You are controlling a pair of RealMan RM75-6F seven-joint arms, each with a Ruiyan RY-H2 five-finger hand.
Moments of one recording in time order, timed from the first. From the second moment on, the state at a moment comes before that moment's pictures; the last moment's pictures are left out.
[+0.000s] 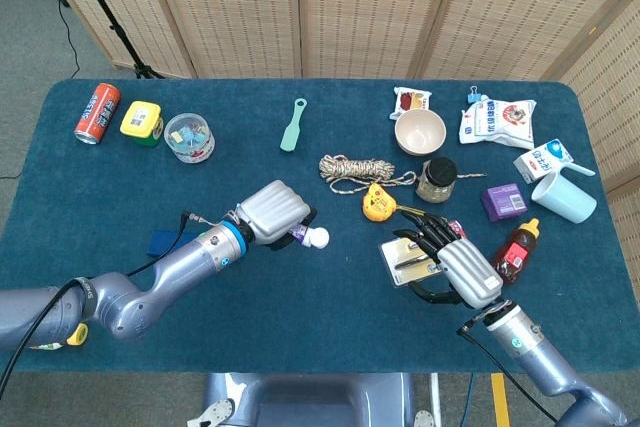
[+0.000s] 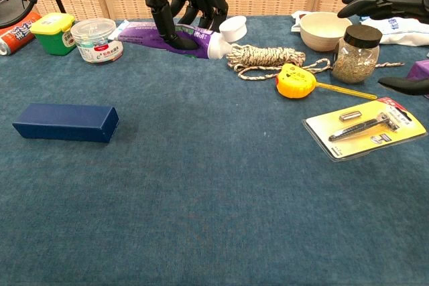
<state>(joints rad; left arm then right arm) -1.31 -1.17 -0.11 -1.81 0.76 0.64 0.48 0.45 -1.19 0.07 -1.68 -1.71 1.20 0.36</state>
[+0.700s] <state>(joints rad) -1.45 -1.29 -0.08 -1.78 0.52 0.76 0.61 0.53 -1.24 0.09 -1.68 -1.68 1.15 0.34</state>
